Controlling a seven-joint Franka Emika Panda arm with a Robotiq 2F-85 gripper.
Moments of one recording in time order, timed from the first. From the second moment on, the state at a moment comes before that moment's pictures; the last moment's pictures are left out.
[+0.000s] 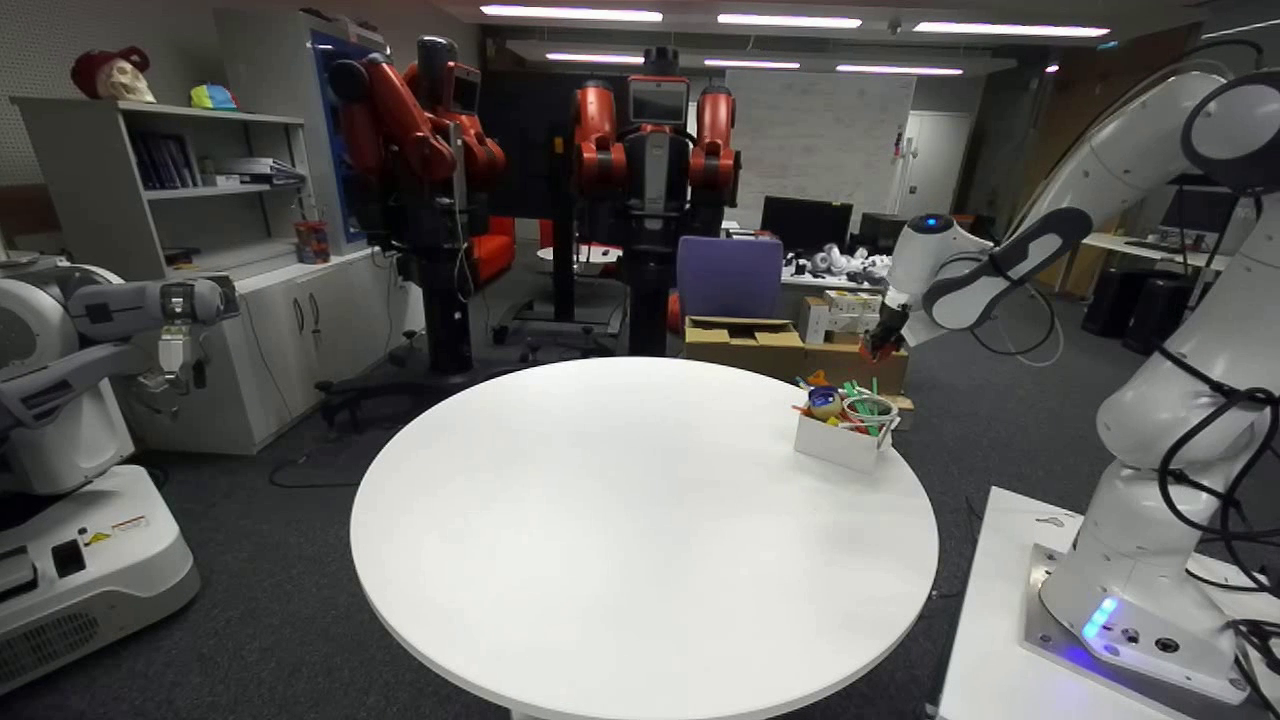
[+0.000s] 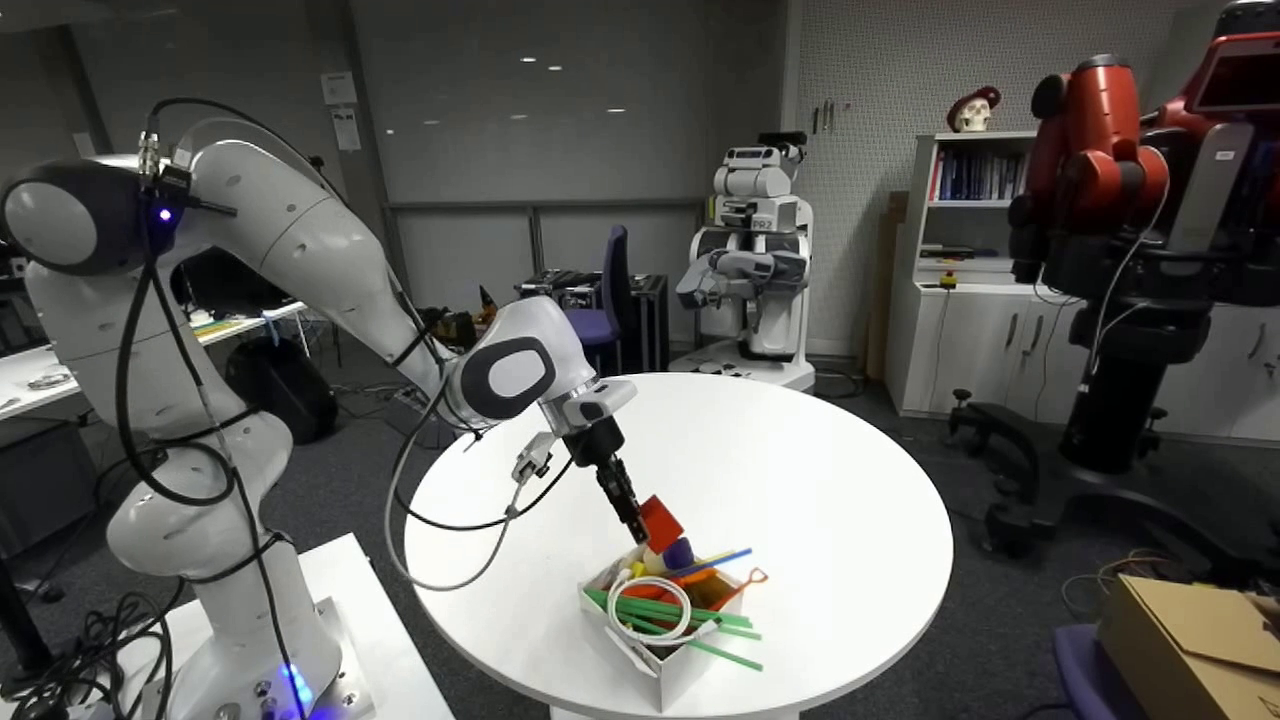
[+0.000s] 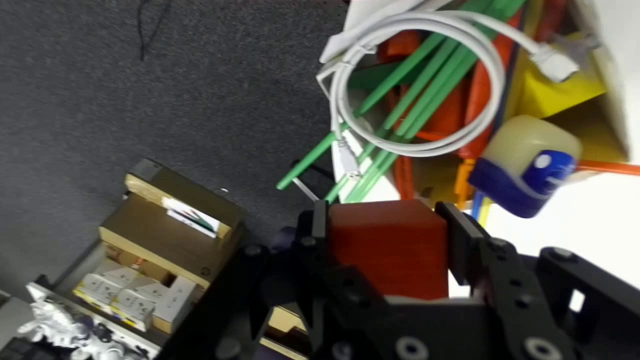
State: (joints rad) arm -0.53 -0.17 -0.07 -2.55 -0.78 2.71 0.59
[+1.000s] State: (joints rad) arm -0.28 0.18 -0.15 -2.34 -0.92 2.39 0.93
